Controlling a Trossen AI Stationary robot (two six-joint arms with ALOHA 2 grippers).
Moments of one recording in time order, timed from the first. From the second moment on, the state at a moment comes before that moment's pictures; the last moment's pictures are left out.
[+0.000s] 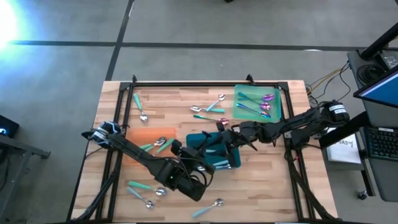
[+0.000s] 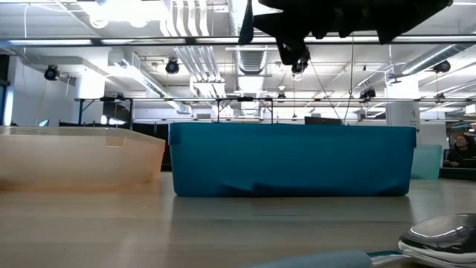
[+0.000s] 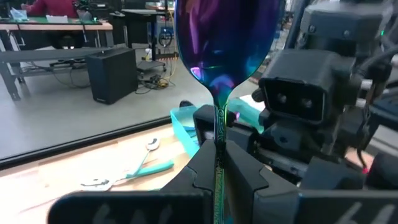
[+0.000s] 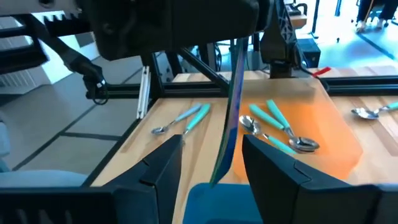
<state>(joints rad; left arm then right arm) -0.52 1.96 1.74 -0.72 -1.39 -1.08 0.11 1.46 0.74 0.58 -0.19 0.12</state>
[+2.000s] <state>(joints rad) -0.50 1.96 1.74 -0.53 -1.24 -0.61 -0.06 1.01 0.75 -0.36 0.22 0.11</state>
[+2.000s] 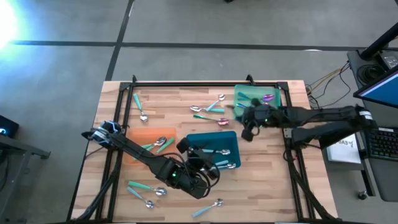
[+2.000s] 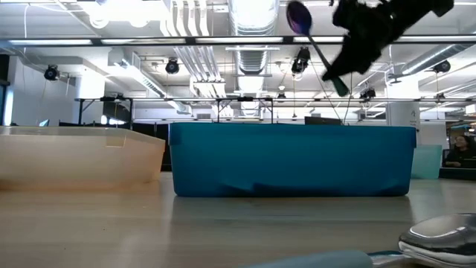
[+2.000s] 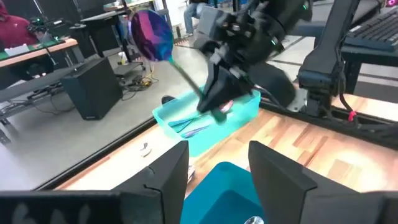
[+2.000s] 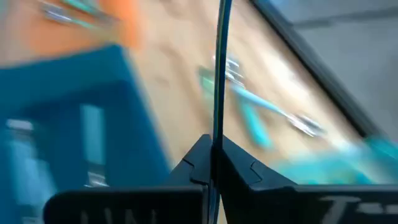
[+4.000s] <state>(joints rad) -0.46 1.93 1.74 -1.23 -1.08 -1.05 -0.62 1.19 0.77 -0.61 0.05 0.09</state>
